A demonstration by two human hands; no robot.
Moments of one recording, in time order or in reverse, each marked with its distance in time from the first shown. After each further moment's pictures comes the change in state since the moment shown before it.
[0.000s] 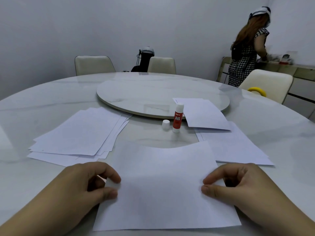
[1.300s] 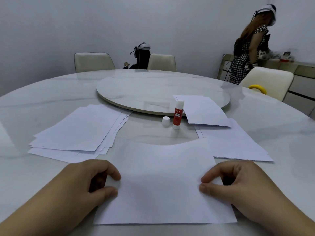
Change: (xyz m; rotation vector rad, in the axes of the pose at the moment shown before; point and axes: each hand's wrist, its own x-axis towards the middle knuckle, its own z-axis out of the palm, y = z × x) left_hand -0.006 0.003 0.000 0.063 0.017 0.118; right_hand -0.002 0.001 0.002 -0.107 0.005 -0.024
